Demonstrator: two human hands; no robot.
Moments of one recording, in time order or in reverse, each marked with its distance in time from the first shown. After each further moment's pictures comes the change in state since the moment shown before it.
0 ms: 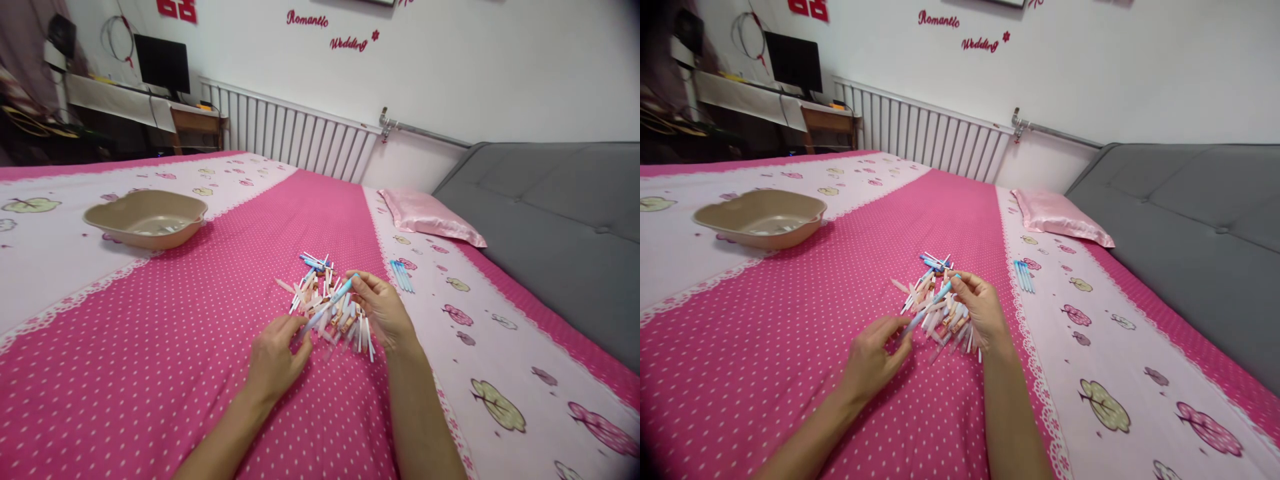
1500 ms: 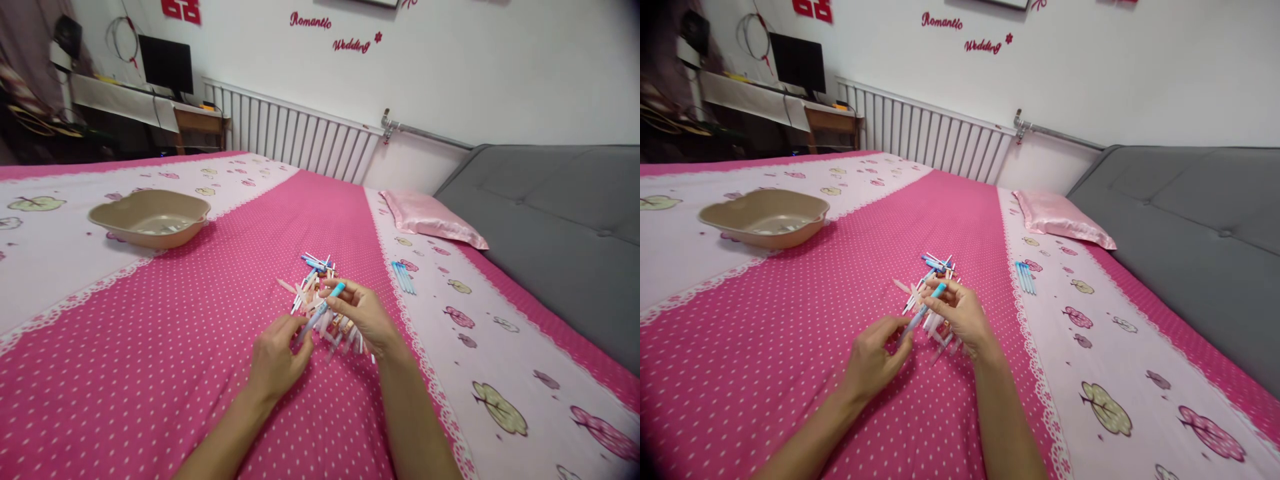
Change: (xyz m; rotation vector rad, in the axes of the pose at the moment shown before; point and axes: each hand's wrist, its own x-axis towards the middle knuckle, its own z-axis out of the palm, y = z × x) left_hand 0.000 0.001 -0.003 -0.072 0.008 -0.027; right_hand -0.008 0.008 0.018 -0.052 -0.269 0.066
